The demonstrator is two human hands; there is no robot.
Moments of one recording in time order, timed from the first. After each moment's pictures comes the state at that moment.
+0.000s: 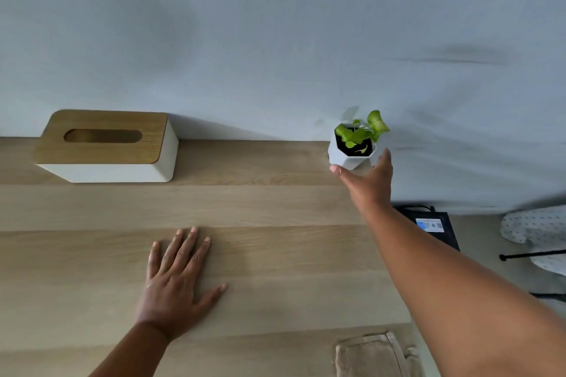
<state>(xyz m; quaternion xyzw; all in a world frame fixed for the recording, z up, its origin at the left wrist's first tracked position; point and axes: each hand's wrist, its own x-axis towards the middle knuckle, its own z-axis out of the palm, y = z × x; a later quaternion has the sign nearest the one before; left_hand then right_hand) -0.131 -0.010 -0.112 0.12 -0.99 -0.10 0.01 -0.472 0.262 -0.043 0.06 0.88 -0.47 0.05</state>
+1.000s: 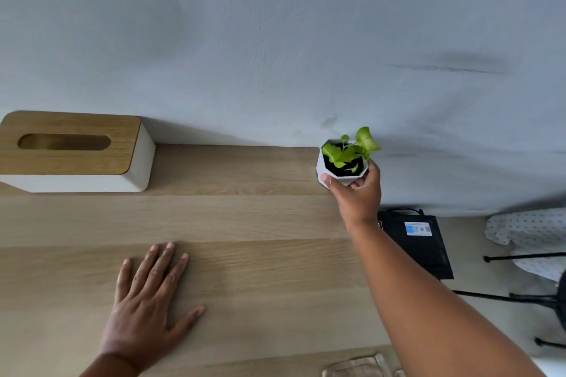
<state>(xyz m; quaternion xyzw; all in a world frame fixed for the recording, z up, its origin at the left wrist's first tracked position) -0.134 -0.013 -0.116 0.13 -0.99 -0.10 0.01 -0.481 0.257 -0.068 0.03 0.80 -0.59 -0.01</state>
